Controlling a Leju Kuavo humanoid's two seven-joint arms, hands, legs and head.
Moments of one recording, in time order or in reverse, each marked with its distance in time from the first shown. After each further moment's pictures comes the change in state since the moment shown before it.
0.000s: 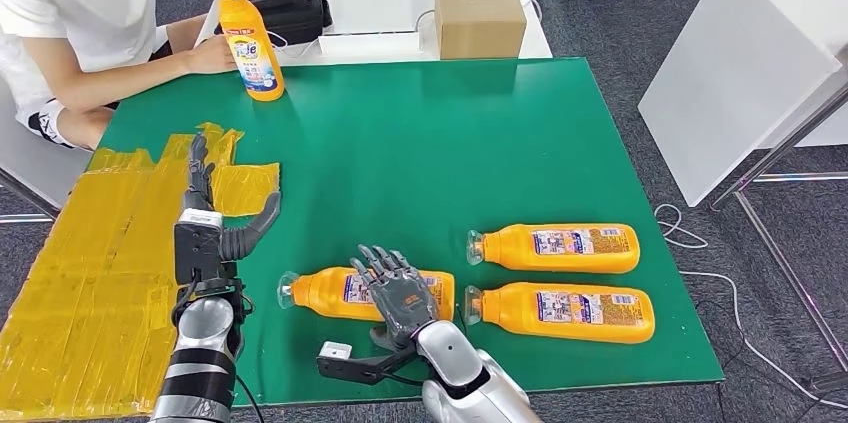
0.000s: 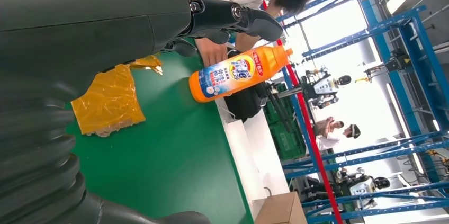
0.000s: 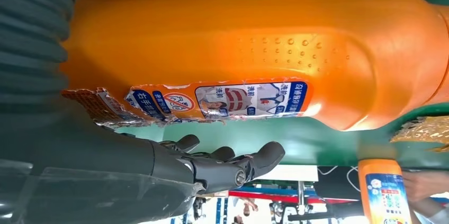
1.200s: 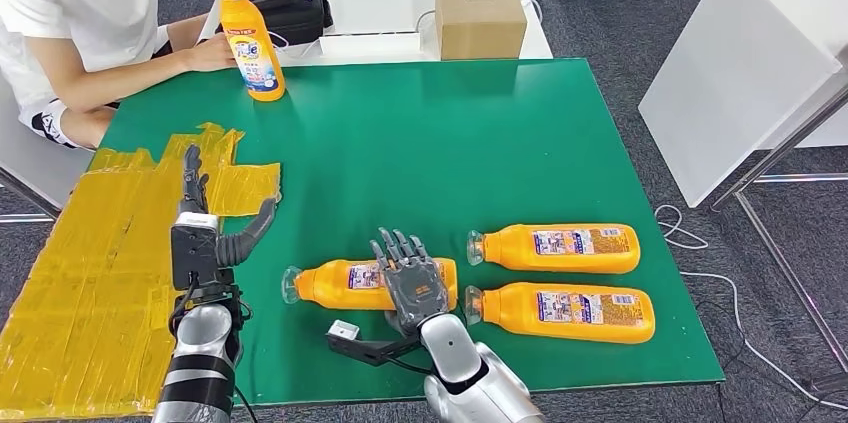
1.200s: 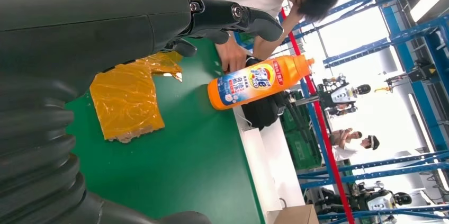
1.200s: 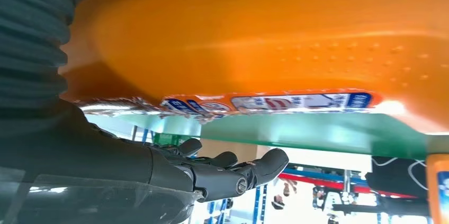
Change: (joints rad) left arm 0.020 -0.009 0.026 0.000 0.002 0.022 0.026; right arm -0.027 0.012 -0.053 0.046 0.171 -0.051 0.186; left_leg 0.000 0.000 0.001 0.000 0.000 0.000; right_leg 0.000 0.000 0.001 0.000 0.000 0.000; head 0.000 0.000
